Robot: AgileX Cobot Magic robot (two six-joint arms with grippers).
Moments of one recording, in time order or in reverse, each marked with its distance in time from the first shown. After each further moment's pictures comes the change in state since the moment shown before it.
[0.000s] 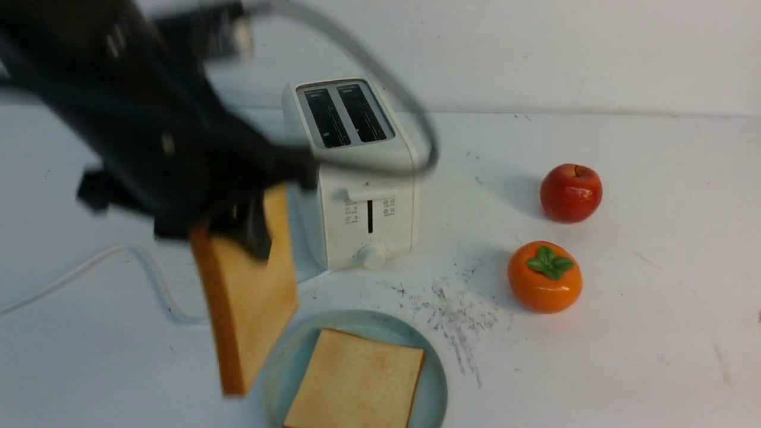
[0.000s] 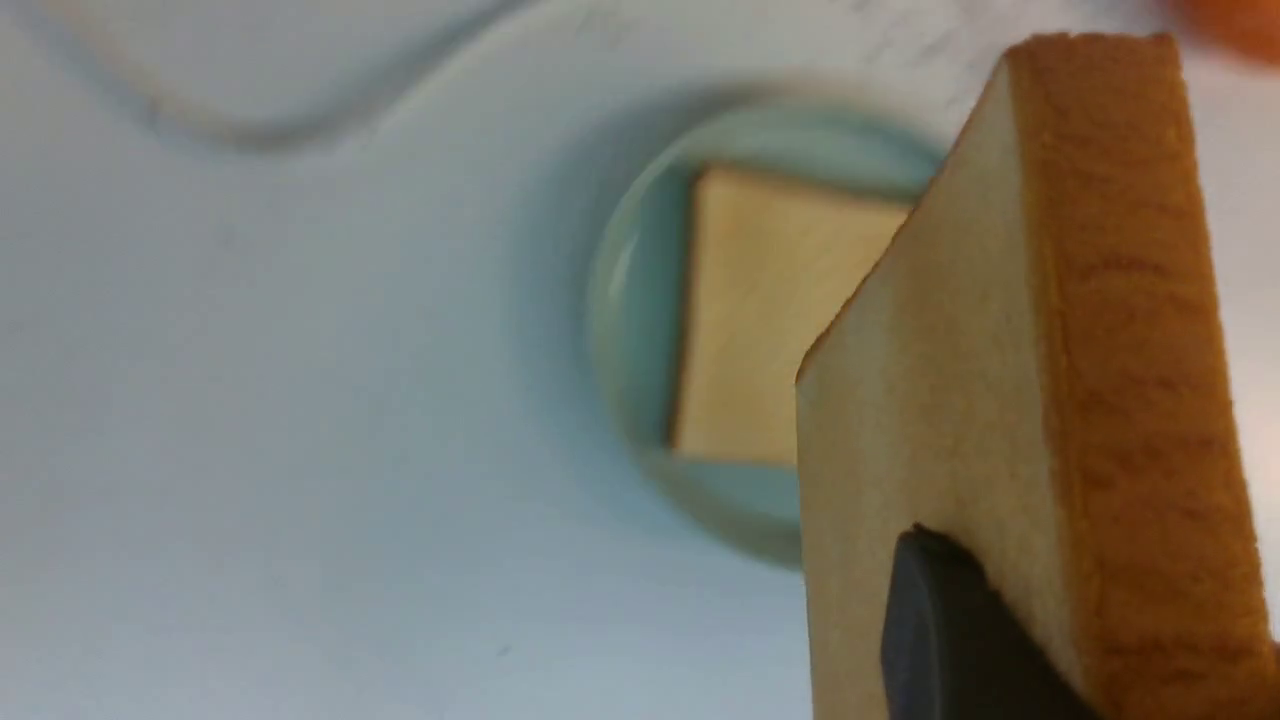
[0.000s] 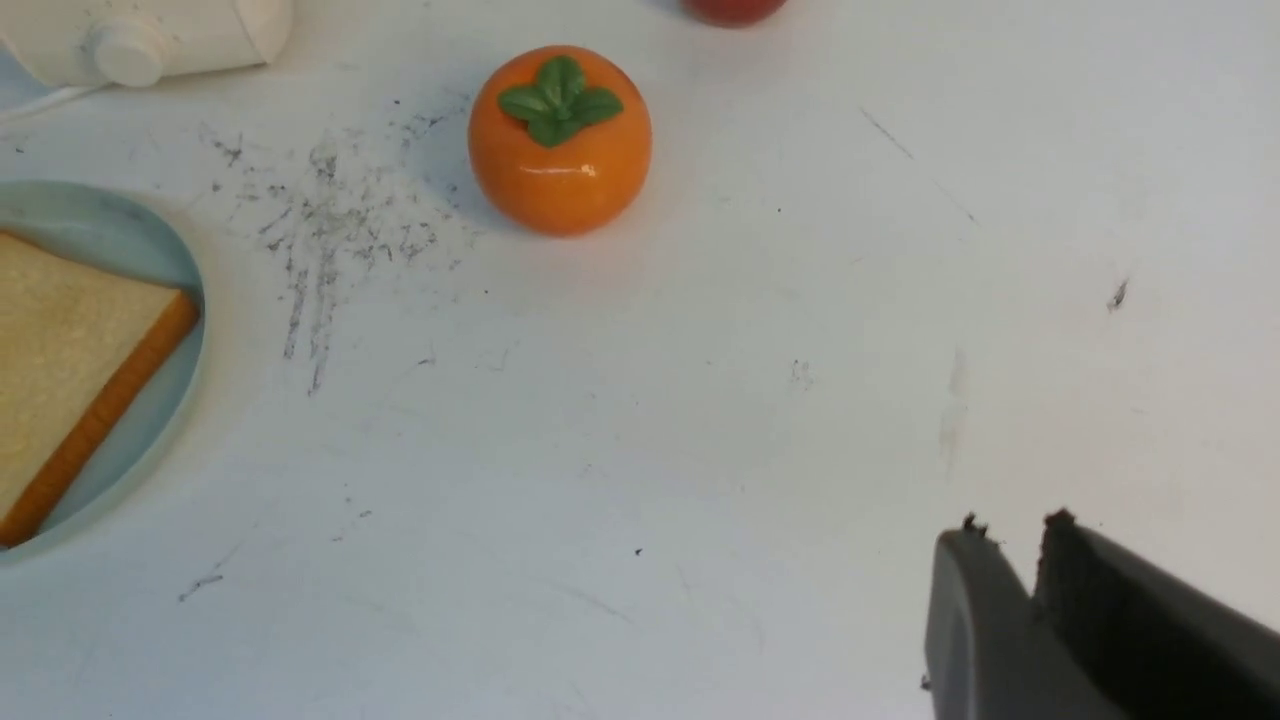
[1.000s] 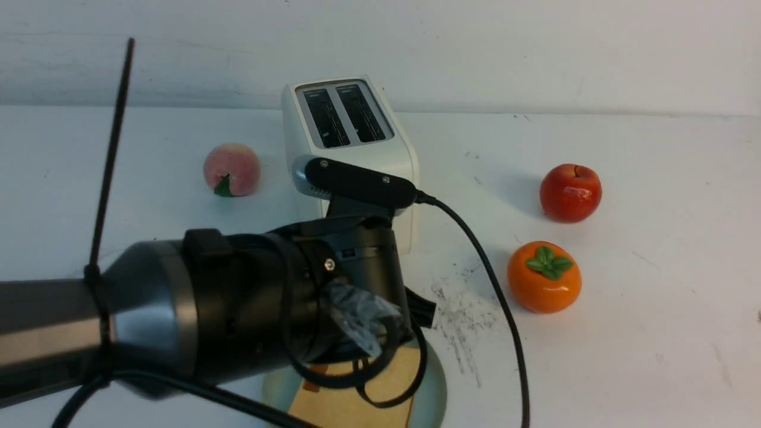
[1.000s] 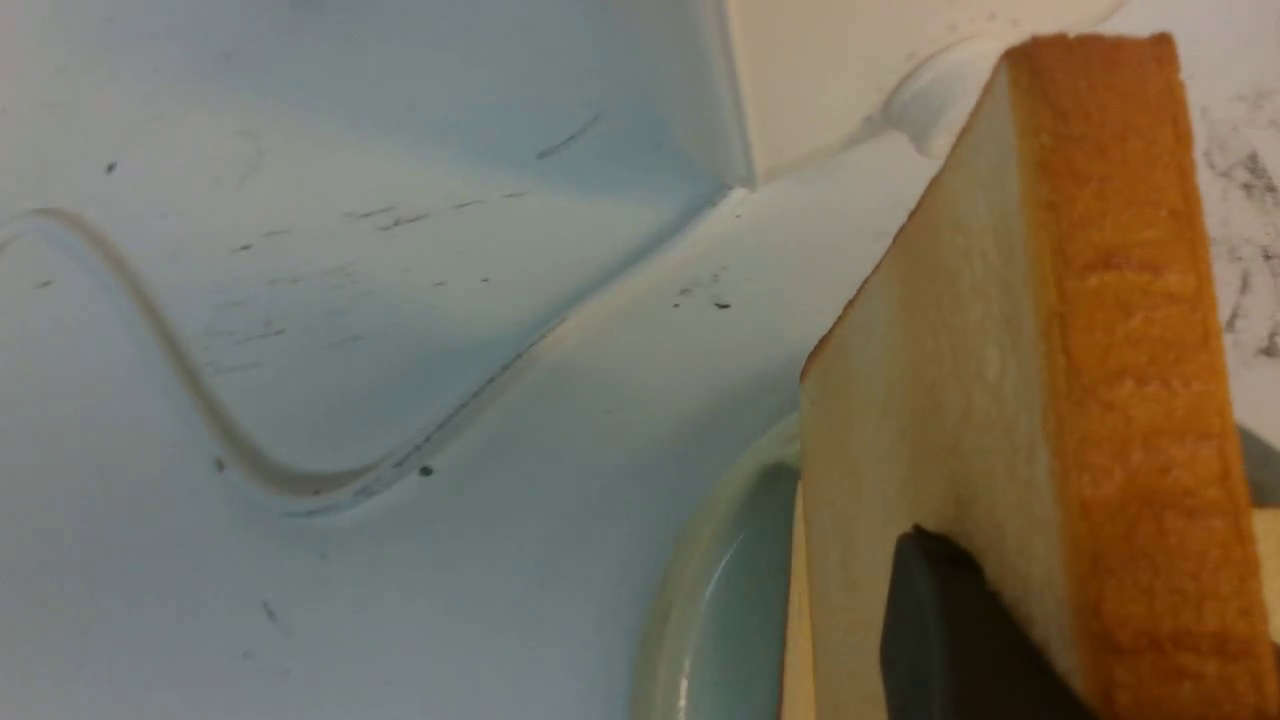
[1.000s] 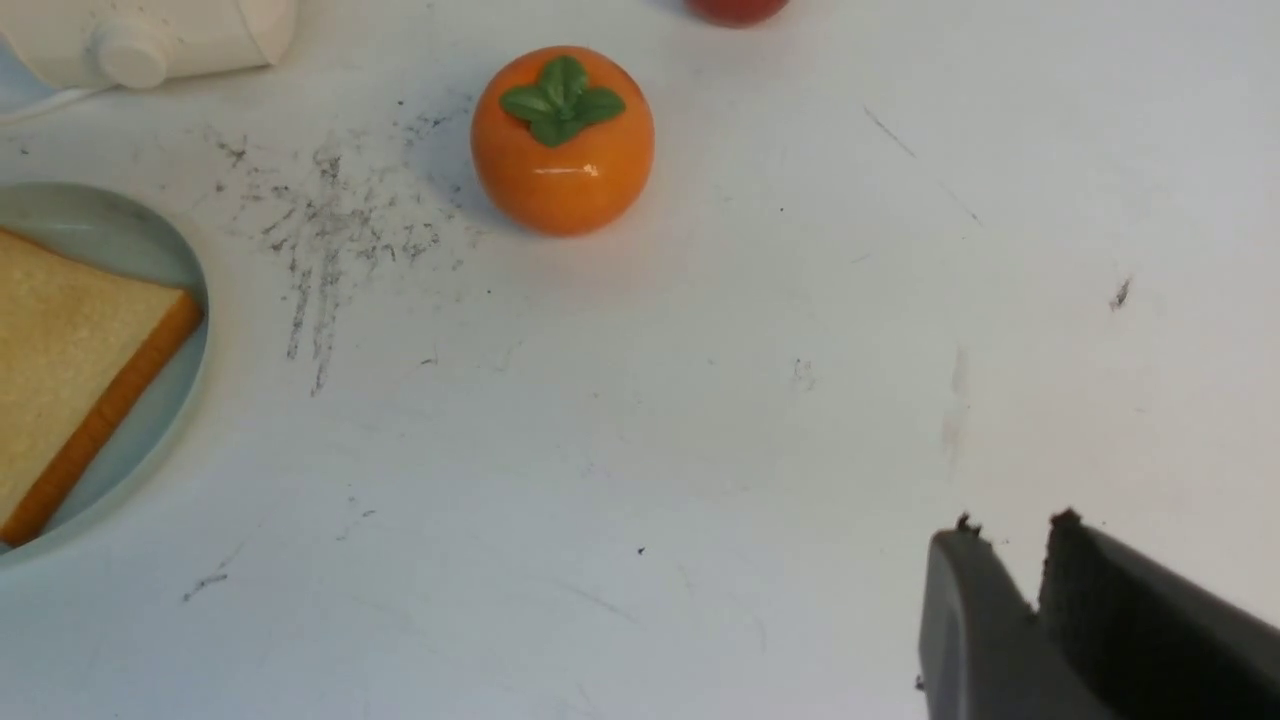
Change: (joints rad) right arm 0.000 0.000 0.000 0.003 -0.001 0.000; left arm -0.434 0.236 0.170 0.845 -0.334 -0.670
